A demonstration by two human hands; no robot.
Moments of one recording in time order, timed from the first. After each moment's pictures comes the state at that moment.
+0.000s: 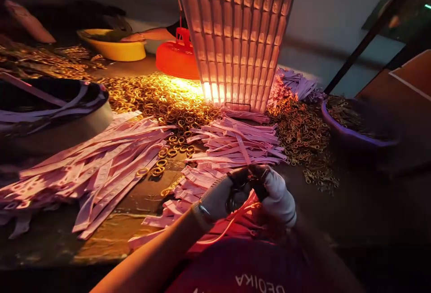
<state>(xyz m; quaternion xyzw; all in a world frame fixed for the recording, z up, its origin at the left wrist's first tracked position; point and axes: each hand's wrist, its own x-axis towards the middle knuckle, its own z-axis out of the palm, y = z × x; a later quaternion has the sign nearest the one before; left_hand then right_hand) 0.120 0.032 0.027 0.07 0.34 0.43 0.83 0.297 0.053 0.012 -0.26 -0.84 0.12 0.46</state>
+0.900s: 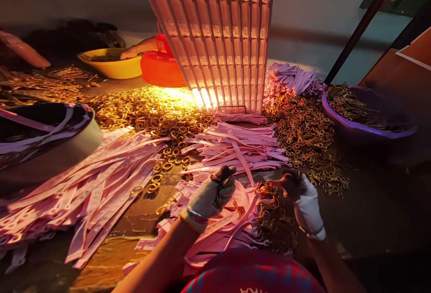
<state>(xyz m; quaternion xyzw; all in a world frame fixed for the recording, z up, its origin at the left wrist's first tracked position) 0.093 0.063 0.014 0.05 0.35 0.50 0.79 0.348 0.056 0.000 -0.43 -0.41 0.51 0.62</state>
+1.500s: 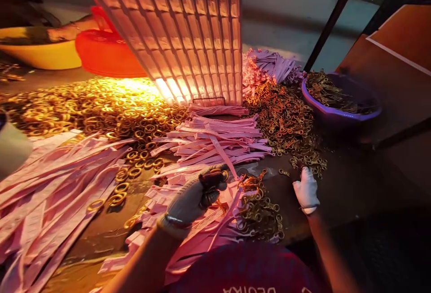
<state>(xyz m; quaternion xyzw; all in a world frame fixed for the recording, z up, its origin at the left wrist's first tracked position) 0.106 0.060 0.021 0.14 0.50 0.45 0.72 0.458 0.070 -0.078 -0.77 -0.57 0.02 0.30</state>
